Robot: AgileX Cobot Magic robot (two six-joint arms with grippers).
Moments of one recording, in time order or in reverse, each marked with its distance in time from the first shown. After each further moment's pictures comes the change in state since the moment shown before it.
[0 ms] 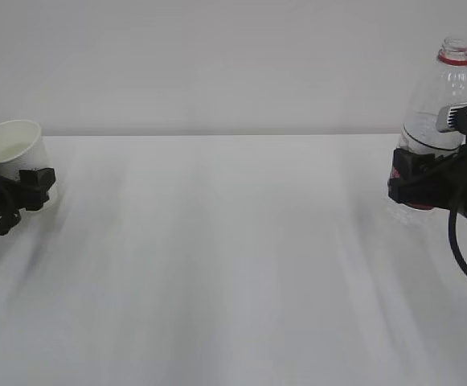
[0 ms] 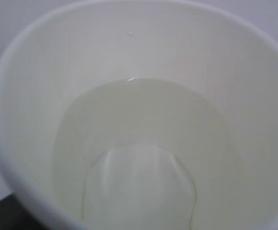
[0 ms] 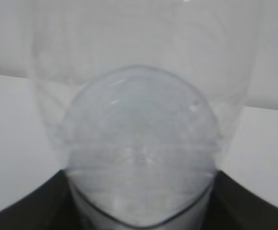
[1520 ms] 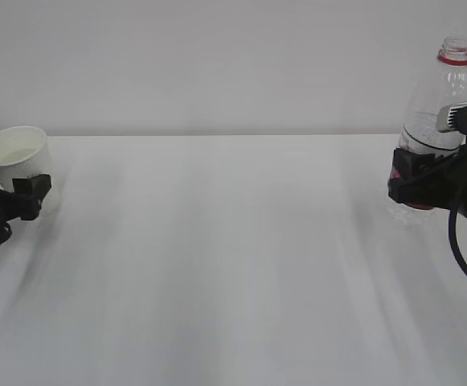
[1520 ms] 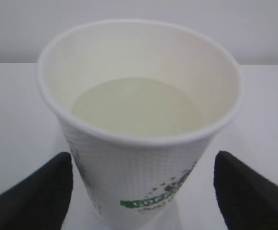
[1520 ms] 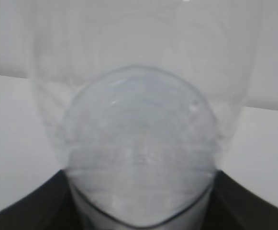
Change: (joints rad) left arm 0.000 -0.043 0.115 -0.012 -0.094 0.002; right arm 0.000 0.000 0.000 0.000 0.000 0.002
